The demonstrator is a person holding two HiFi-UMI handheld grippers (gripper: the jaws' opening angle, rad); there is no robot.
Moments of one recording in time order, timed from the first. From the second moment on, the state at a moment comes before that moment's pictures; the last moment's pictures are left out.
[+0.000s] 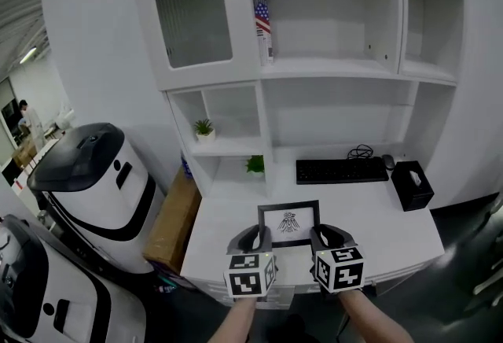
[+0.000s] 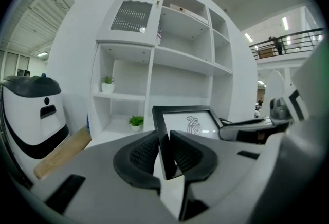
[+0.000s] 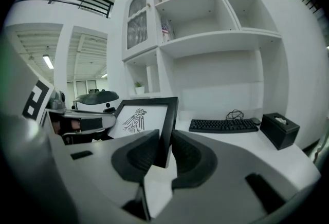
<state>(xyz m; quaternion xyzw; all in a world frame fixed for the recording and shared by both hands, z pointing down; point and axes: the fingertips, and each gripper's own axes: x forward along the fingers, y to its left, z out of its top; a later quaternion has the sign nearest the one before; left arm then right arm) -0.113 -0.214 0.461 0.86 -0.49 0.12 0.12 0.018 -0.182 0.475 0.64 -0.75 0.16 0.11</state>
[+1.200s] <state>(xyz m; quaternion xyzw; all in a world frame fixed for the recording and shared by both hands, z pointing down) 0.019 -0.306 0.249 0.90 -0.44 0.00 0.00 0.146 -0.262 0.263 0.69 -0.73 0.00 0.01</state>
